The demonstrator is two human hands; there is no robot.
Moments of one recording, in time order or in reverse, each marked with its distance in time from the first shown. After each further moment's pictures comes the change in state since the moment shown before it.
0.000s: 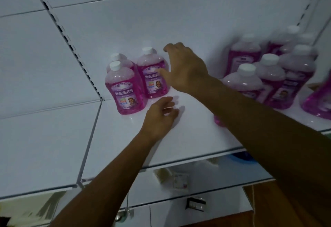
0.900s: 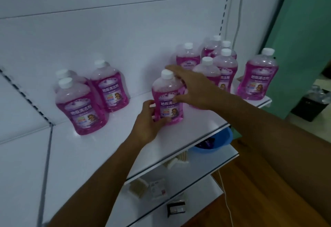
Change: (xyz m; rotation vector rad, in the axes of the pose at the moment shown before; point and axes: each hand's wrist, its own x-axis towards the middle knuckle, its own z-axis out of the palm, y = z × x) left_hand 0.029 -0.010 0.053 -0.062 -0.328 0.118; right_hand -0.094 0.073 -0.056 0.143 -0.161 0.184
